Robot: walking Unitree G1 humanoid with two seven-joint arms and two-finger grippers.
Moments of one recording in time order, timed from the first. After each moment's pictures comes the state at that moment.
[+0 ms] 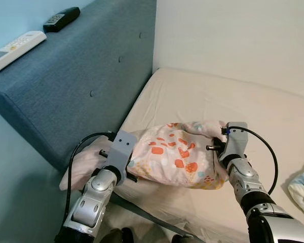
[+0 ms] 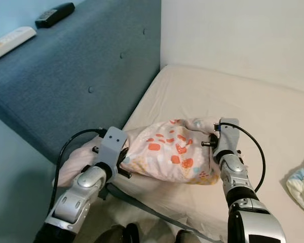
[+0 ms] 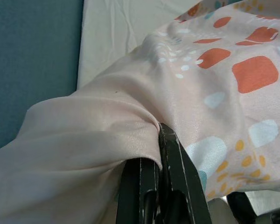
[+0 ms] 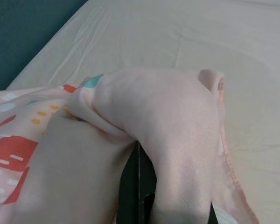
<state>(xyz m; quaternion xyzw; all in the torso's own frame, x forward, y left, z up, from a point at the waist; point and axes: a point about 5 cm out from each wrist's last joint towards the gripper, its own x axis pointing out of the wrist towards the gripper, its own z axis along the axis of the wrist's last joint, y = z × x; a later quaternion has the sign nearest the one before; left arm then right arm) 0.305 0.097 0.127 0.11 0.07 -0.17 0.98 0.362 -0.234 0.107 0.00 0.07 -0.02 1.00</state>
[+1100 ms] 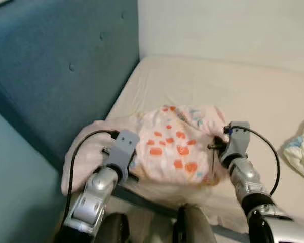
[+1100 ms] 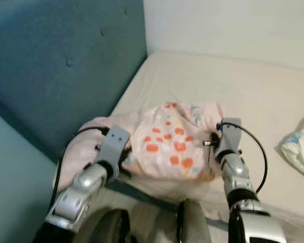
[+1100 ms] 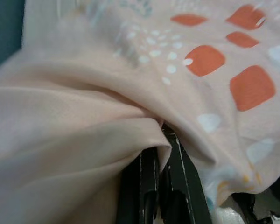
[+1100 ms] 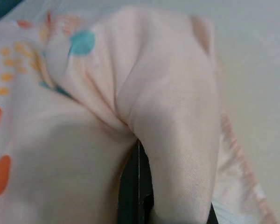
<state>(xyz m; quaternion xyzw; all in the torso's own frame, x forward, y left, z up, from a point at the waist) 0.306 0.093 0.132 0.12 0.07 -0.20 0.97 0.360 -0.236 0.107 0.00 0.06 -0.02 1.00</state>
